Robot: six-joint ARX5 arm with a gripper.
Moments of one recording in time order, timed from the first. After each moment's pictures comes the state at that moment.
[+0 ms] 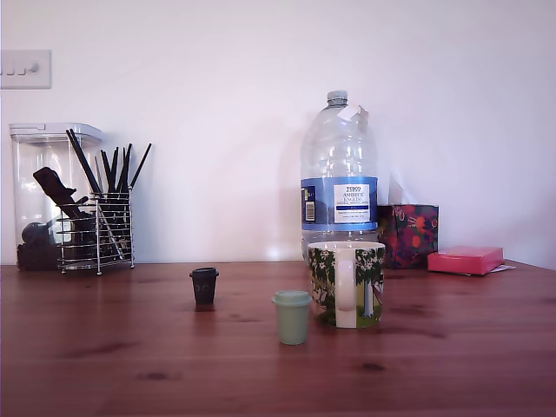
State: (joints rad) arm -0.12 0.20 0.19 -0.36 0.21 -0.10
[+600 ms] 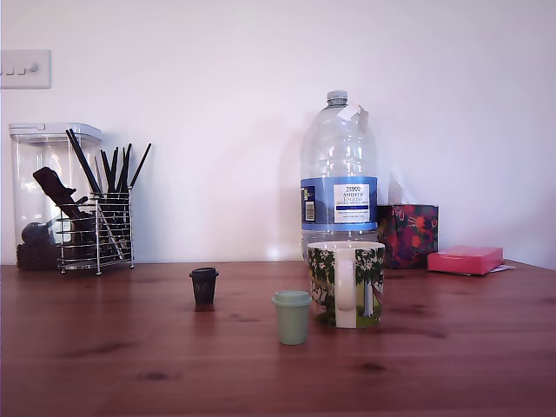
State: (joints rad) arm -0.12 0.20 0.19 -0.22 0.25 -0.13
